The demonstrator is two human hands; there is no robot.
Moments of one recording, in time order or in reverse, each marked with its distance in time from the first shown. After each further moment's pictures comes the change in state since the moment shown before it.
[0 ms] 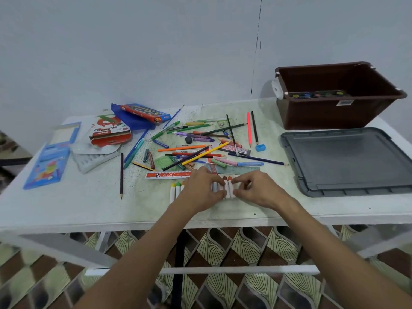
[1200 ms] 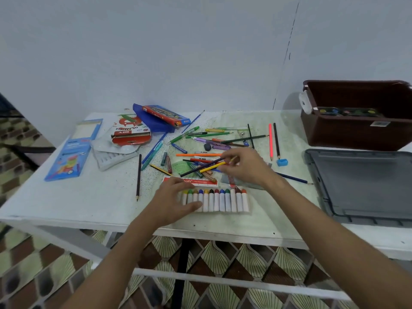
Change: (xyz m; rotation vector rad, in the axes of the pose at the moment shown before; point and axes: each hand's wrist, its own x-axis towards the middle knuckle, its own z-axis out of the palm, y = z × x) left_hand -0.038 -0.111 -0.027 -0.171 0.140 -0.094; right_hand 0.079 -0.071 0.002 -0.021 0.068 -0.283
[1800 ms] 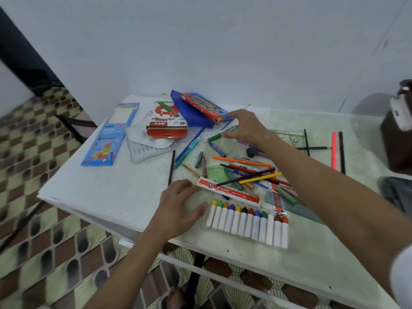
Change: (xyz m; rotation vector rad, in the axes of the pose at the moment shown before) left_hand -0.003 -0.062 -0.009 0.071 0.243 -0.064; right_hand 0.204 -0.016 0.059 -0.085 -0.091 -0.162
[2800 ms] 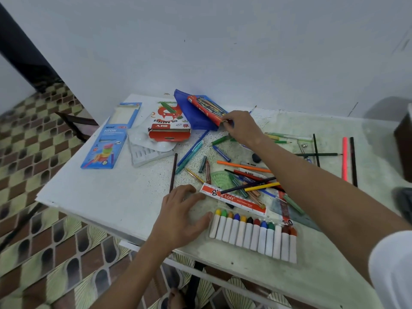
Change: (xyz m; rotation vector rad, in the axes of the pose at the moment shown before) left_hand 0.001 -0.005 0.008 0.035 0.067 0.063; right_hand 0.032 0.000 0.023 -0.072 0.122 -0.178
